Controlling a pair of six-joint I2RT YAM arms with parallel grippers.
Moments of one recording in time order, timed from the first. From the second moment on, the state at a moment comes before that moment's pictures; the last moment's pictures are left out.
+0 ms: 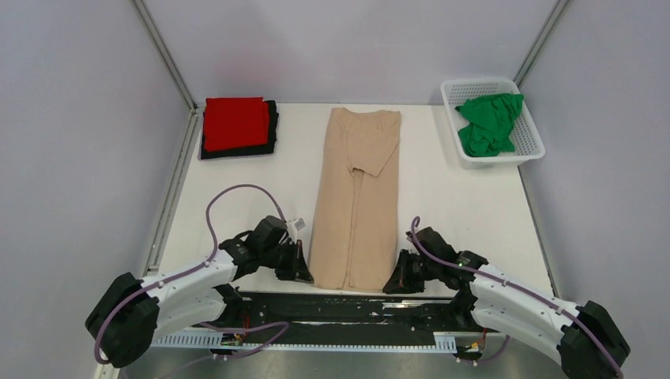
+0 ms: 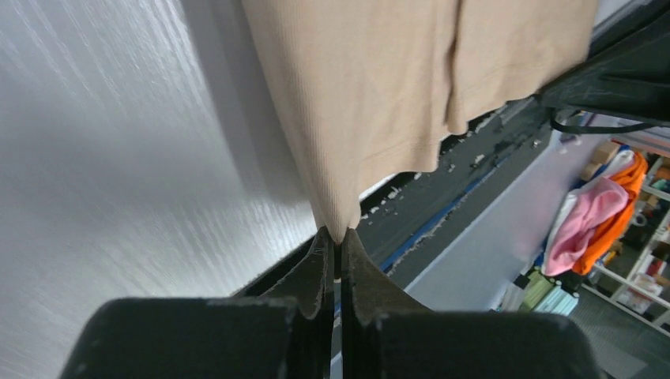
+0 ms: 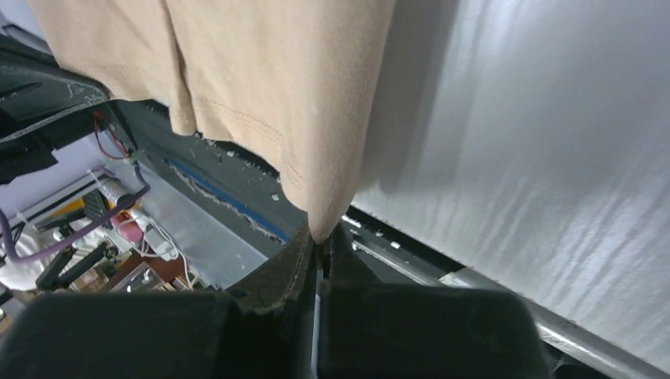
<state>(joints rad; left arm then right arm) -0.73 1.02 0.34 -0.27 0.45 -0.74 0.74 0.82 0.27 -0.43 -0.39 1.01</state>
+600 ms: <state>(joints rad) -0.65 1.22 0.54 -0.10 0.46 -0.80 0.72 0.90 0.51 -0.38 -0.13 0.95</state>
